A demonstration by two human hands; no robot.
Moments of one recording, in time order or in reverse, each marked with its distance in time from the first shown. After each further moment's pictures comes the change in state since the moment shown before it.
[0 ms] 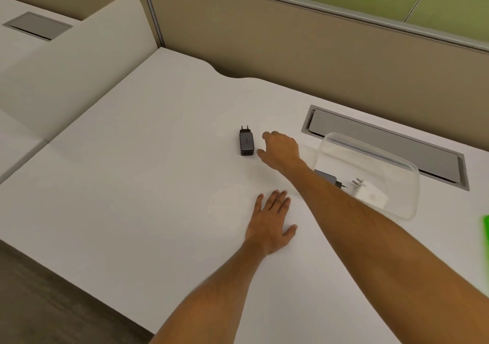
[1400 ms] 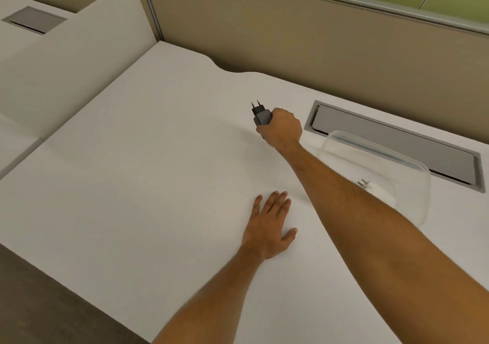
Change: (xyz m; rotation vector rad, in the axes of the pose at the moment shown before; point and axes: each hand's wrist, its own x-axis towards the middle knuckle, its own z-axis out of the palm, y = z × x) left_hand 0.001 -0.002 0.002 0.007 0.019 -0.011; right_hand 0.042 0.000 -0.019 0.389 0.127 0.292
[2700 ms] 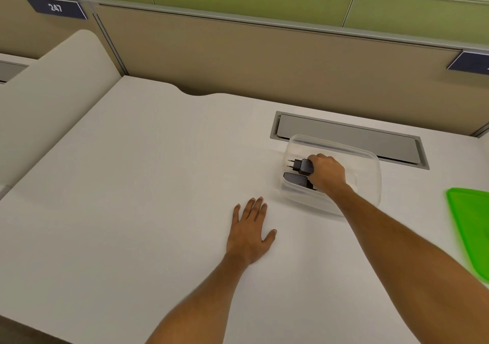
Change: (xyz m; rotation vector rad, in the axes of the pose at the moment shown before) left_hand -0.002 0.000 -0.001 0.002 -0.004 0.004; right_hand -0.068 0.183 -0.062 -0.404 -0.035 0.056
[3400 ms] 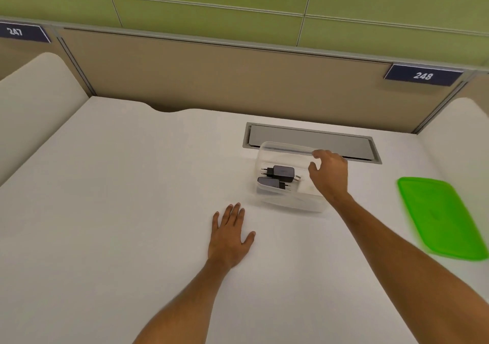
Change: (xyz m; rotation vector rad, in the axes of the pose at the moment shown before) left_hand -0.002 -0.003 0.001 -0.001 0.004 0.016; right_hand -0.054 0.043 -0.037 0.266 0.539 0.128
